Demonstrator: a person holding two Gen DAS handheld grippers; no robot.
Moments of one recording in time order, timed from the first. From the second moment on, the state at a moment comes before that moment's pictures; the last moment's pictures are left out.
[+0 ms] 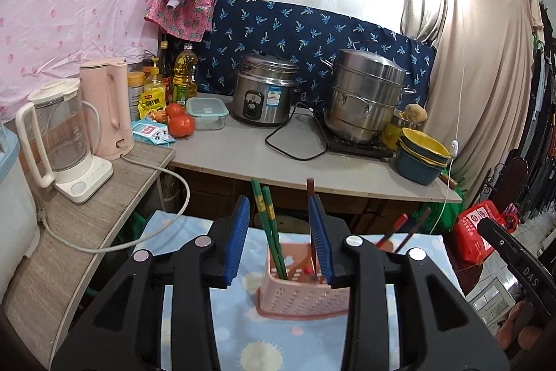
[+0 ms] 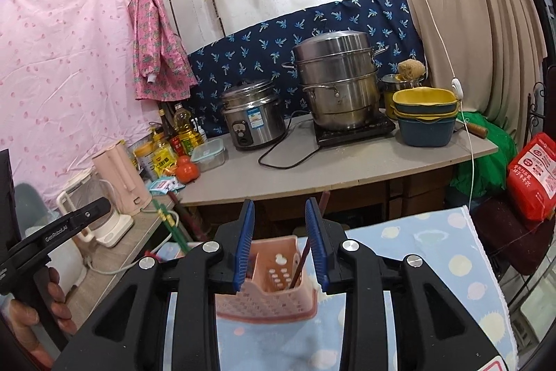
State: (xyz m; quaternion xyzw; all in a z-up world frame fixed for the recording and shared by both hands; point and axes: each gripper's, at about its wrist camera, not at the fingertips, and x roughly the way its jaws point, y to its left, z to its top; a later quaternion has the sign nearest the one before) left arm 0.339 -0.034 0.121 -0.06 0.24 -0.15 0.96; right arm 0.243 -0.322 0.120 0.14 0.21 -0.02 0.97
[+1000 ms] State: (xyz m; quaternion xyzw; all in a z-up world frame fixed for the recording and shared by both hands) left arm 0.139 -0.001 -0.075 -0.04 0.45 -0.14 0.88; right arm 0.026 -0.193 -0.059 0.09 0.43 0.06 0.90
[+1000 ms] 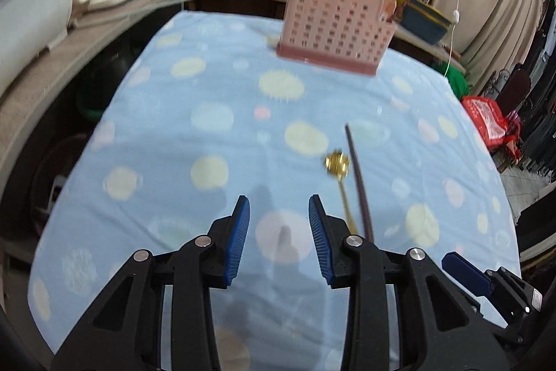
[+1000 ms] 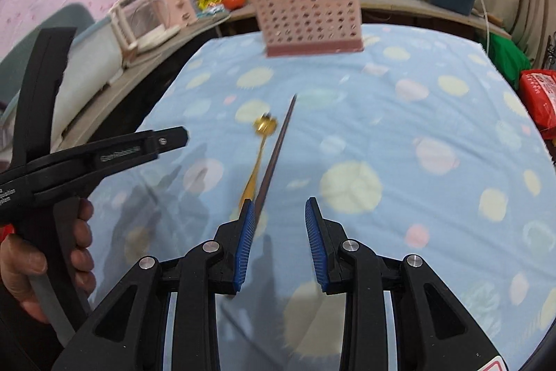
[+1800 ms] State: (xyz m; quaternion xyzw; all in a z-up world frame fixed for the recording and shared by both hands) left arm 0.100 -0.002 -0.106 -0.01 0.48 -0.14 0.87; right arm 0.011 -0.167 -0.094 0.08 0.46 0.08 0.88
